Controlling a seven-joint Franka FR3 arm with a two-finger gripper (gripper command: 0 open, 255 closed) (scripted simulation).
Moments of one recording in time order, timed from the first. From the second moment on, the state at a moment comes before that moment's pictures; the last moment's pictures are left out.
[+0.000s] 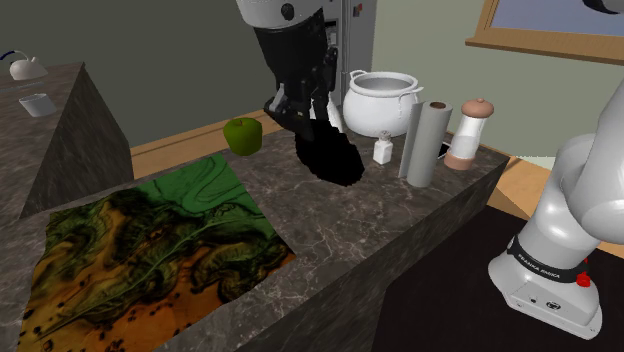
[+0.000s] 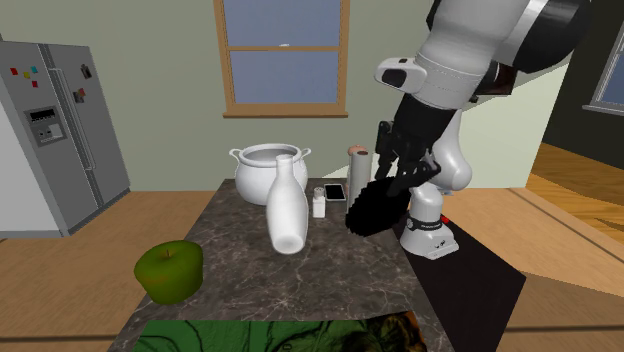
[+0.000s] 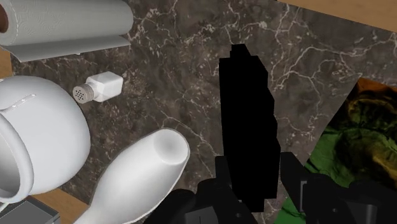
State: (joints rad) arm 0.24 0.03 0.66 -1.52 -0.33 1.36 0.75
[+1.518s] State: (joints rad) arm 0.23 -0.01 0.65 -1.86 -0.31 1.67 0.81
